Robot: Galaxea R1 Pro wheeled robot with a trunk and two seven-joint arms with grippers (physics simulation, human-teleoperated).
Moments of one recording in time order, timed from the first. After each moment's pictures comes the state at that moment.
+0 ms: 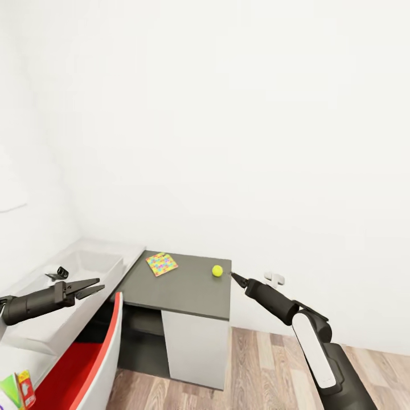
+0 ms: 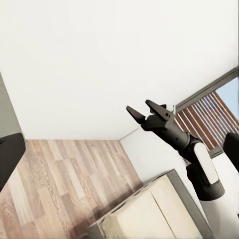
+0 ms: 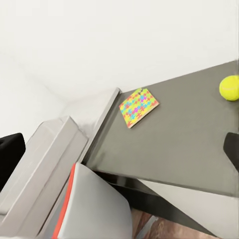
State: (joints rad) left arm -0.49 0.43 0.36 -1.09 0.18 1.01 -1.57; right arm -0.34 0.00 0.03 -1.44 -0.66 0.61 0.19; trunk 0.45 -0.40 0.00
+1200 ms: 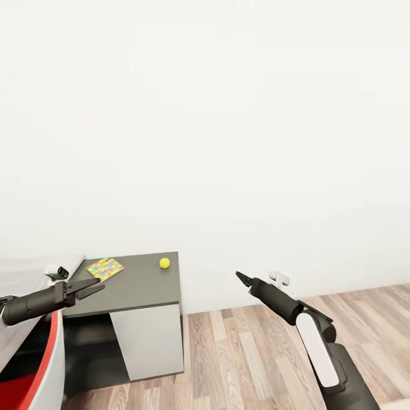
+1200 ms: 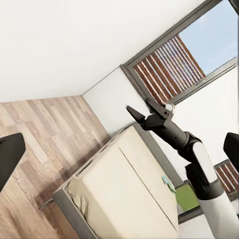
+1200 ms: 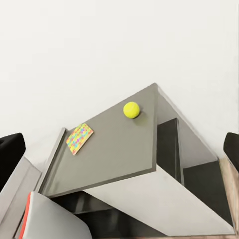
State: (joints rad) left arm -0.49 0.43 0.36 -1.09 0.18 1.01 -1.57; right arm -0.34 0.00 -0.01 -1.44 -0.66 0.61 0.19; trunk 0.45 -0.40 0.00
